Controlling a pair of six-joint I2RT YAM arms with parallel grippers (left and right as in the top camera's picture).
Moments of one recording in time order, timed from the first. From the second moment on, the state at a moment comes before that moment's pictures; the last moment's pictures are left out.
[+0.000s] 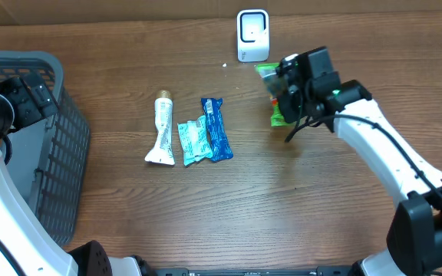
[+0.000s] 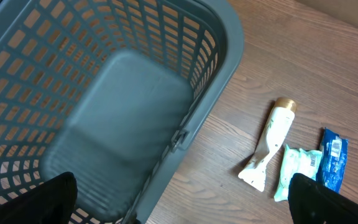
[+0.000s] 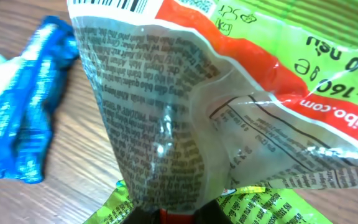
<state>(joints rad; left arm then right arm) 0.41 1.58 2.32 -1.69 -0.06 -0.08 0.38 1.71 1.35 -0.66 -0.05 -0.09</state>
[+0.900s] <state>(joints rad) 0.41 1.58 2.32 -1.69 -0.06 -0.08 0.61 1.41 1.35 -0.59 0.20 -0.13</state>
